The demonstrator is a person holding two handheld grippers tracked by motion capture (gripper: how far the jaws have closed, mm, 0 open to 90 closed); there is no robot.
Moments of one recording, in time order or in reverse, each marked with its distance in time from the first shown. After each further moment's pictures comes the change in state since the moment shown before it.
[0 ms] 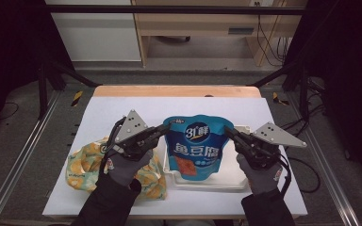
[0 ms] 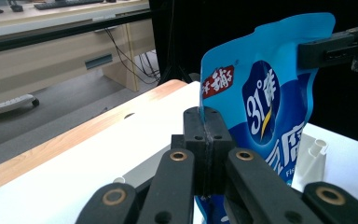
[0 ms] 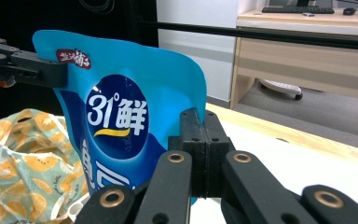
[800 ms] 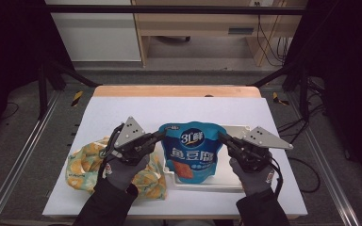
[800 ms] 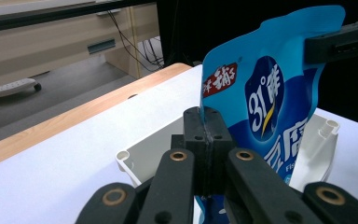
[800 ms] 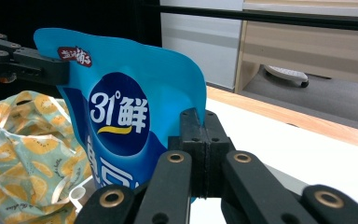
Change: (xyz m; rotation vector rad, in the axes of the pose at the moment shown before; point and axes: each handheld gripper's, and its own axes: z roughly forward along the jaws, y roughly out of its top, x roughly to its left) left arm 0.006 -0.025 0.001 0.037 0.011 -0.029; right arm 0.007 -0.017 0.013 0.054 0.012 0.001
